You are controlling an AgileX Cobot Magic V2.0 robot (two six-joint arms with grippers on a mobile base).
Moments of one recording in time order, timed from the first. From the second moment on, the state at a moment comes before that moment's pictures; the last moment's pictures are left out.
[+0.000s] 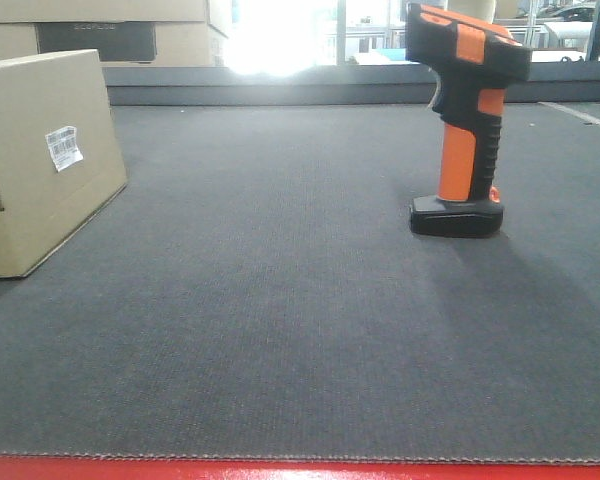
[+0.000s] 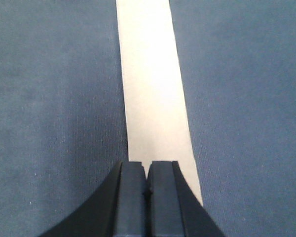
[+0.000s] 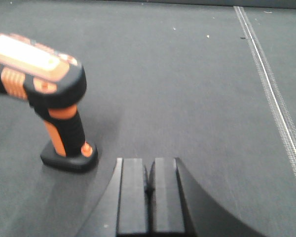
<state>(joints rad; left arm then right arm) -0.08 1.30 -1.34 0.06 0.92 0.03 -0.07 0.70 -0.53 0.20 0.27 -0.16</state>
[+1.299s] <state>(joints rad) -0.08 0.32 -0.42 0.06 0.19 0.03 -0.07 0.18 -0.37 0.20 0.27 -0.16</state>
